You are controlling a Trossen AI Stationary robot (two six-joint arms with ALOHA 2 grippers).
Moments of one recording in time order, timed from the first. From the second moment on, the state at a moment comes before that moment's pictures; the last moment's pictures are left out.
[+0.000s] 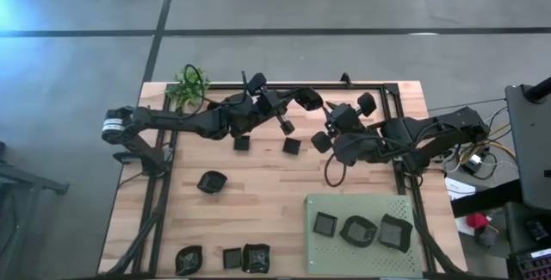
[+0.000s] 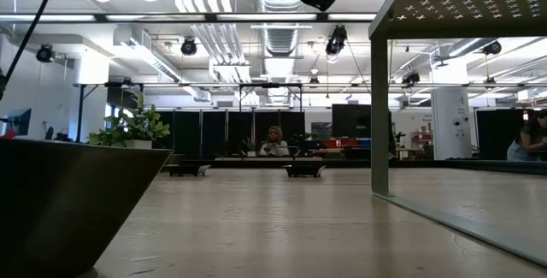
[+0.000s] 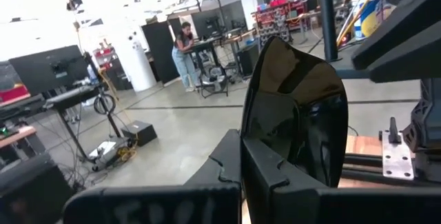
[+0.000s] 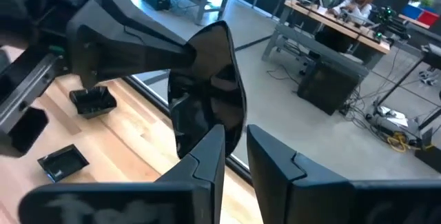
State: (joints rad) left arm 0.08 1.55 1.24 0.42 -0.48 0.30; right arm 0.26 1.42 1.51 -0.90 1.16 0.49
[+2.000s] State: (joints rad) left arm 0.00 1.49 1.26 0.28 -0.49 0.25; right arm 0.15 1.34 1.52 -0.94 1.03 0.50
